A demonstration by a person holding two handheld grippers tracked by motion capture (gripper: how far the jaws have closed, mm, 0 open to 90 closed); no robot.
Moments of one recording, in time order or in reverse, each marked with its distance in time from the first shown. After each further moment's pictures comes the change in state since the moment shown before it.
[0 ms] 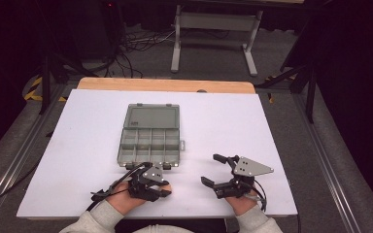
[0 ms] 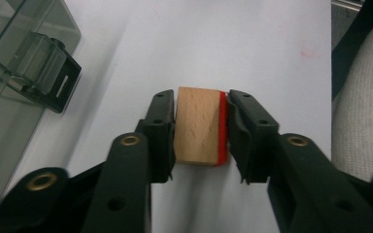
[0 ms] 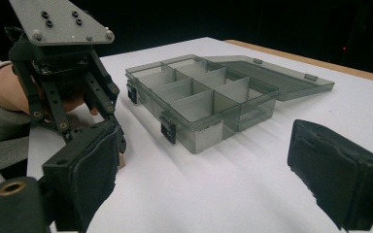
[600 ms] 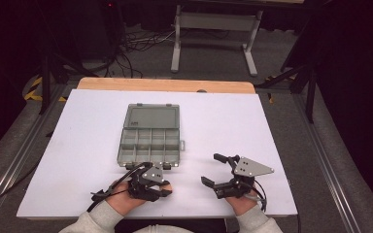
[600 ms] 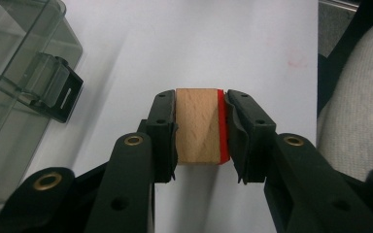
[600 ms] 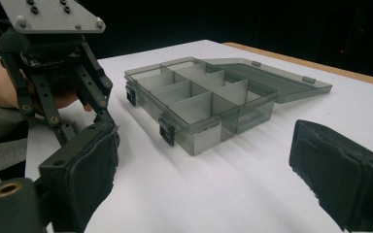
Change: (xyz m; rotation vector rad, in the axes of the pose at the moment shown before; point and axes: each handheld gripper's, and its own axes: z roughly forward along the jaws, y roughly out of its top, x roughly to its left) left arm -0.005 0.006 -0.008 -0.016 0.004 0.011; right arm 0.000 0.000 0.000 -0.011 -0.003 -0.003
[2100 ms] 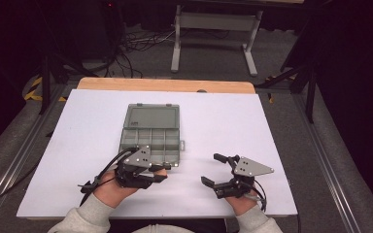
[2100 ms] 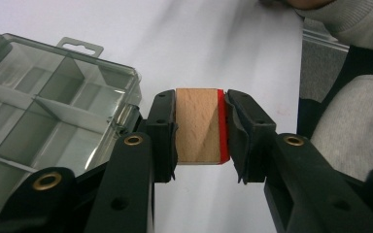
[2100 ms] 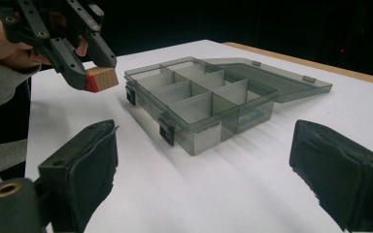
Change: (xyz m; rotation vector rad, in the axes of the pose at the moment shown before) left arm 0.009 0.016 -0.059 -0.134 0.061 -0.037; right arm 0.000 0.000 0.000 0.001 -0.001 0.003
